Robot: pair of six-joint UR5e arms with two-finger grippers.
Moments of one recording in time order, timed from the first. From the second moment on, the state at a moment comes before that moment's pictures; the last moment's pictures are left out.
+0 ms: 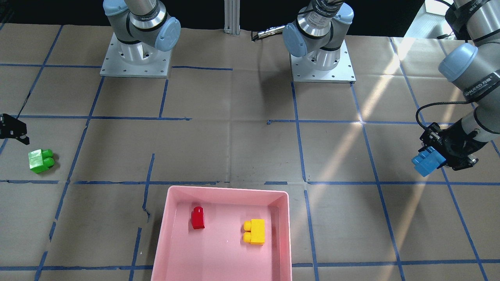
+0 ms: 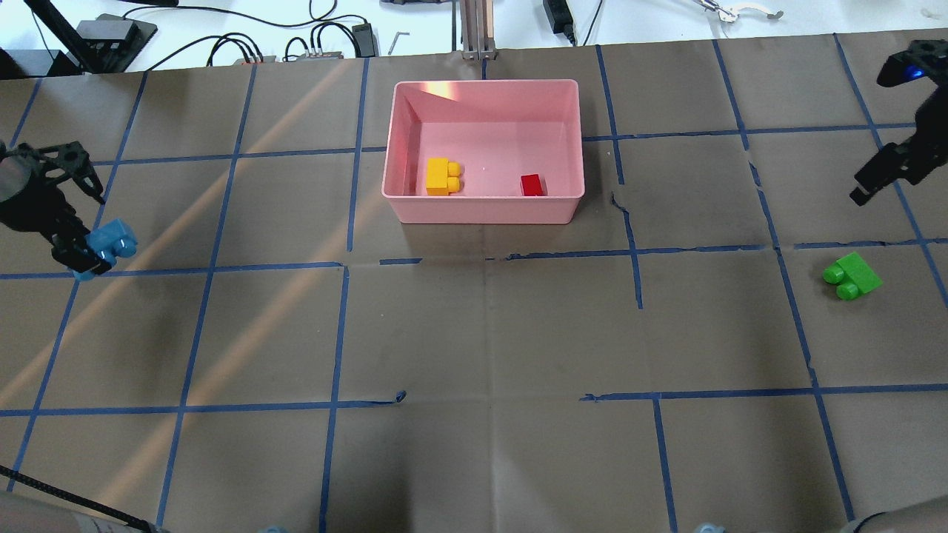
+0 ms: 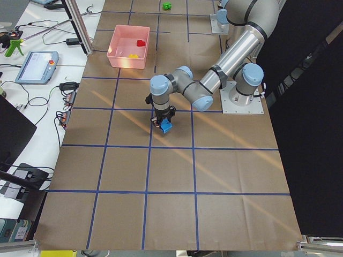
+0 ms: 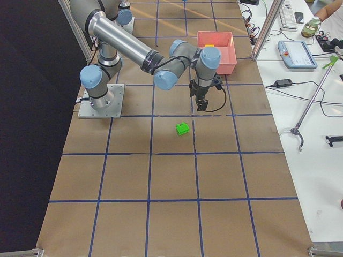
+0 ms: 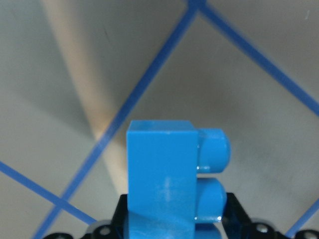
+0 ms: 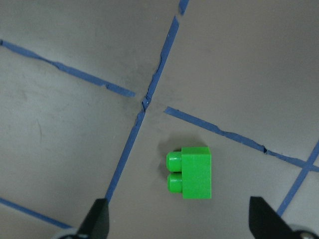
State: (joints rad) left arm -1.06 -1.85 -1.70 -1.19 1.64 1.47; right arm 1.00 -1.36 1.69 -1.80 -1.58 -0.99
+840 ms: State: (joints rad) left arm -1.59 -2.13 -1.27 -1.25 1.63 0.93; right arm 0.91 -1.34 1.97 -2.21 -1.57 -1.16
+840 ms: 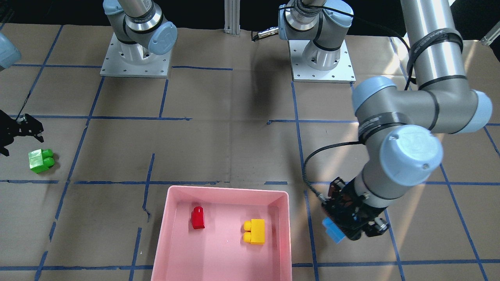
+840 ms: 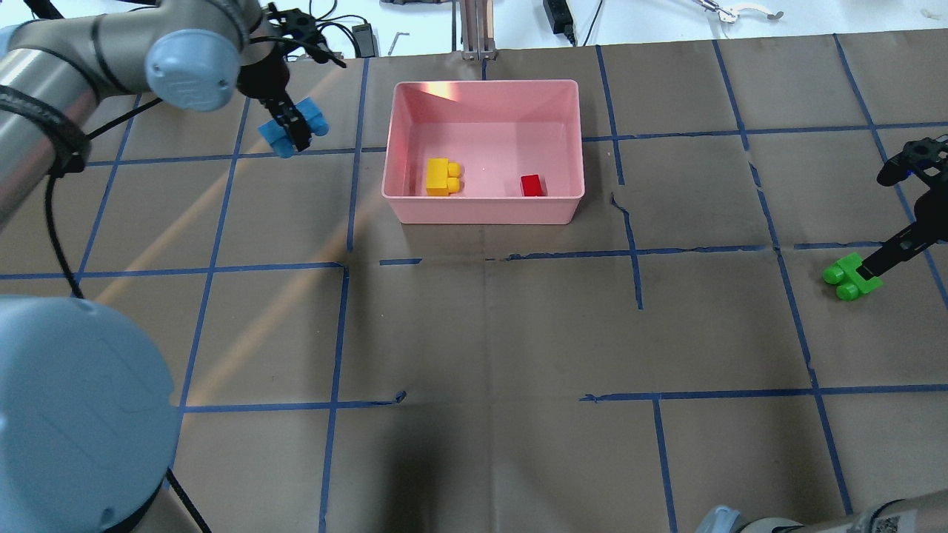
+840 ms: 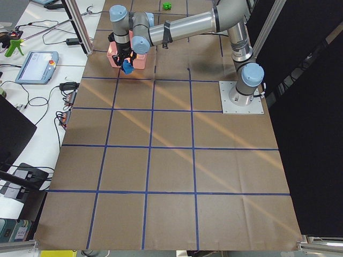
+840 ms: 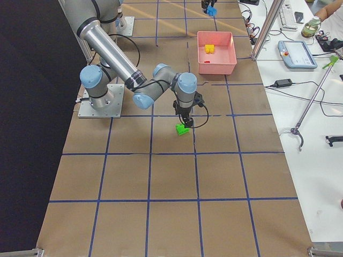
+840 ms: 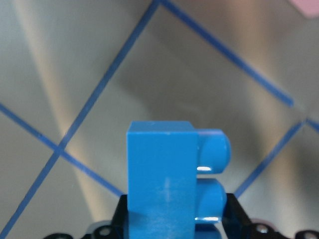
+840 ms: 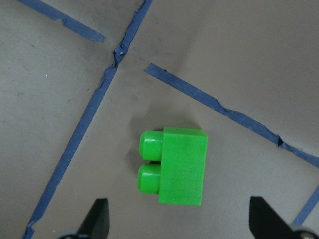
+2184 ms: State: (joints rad) left arm -1.83 -2.38 -1.11 -1.17 1.56 0.90; right arm 0.91 -1.20 1.99 -2.31 -1.56 -1.15
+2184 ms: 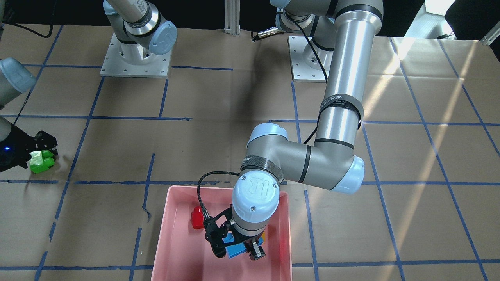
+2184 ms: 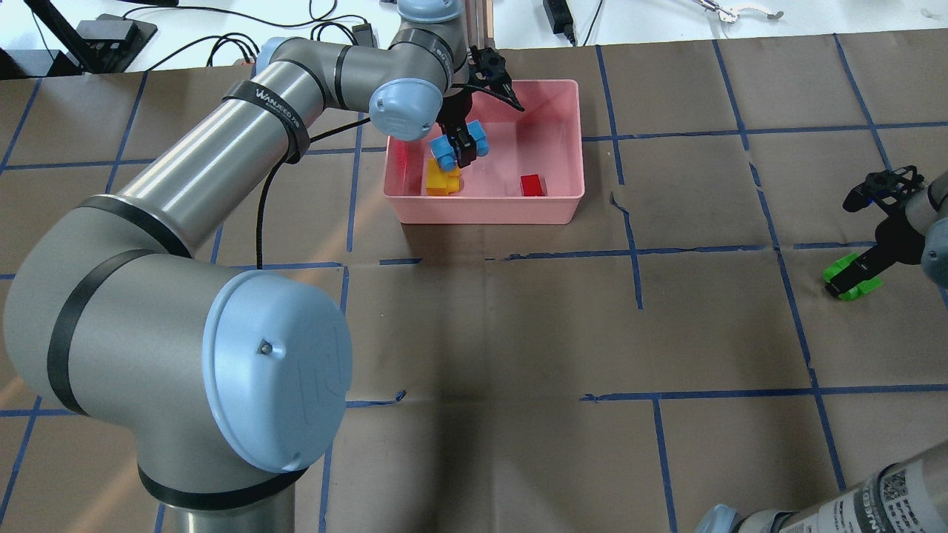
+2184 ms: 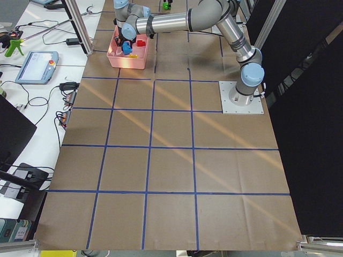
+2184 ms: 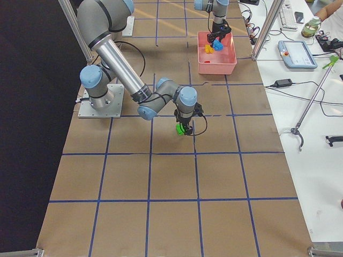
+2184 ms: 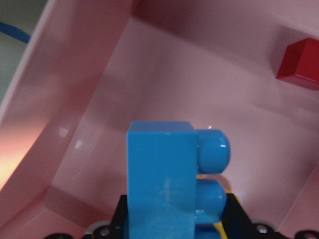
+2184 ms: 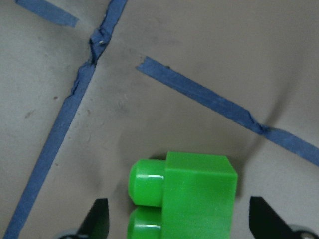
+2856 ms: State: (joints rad) left arm -1.81 -2.32 -1.14 -1.20 1.57 0.89; right arm 0.91 -1.20 1.99 -2.31 -1.56 -1.14
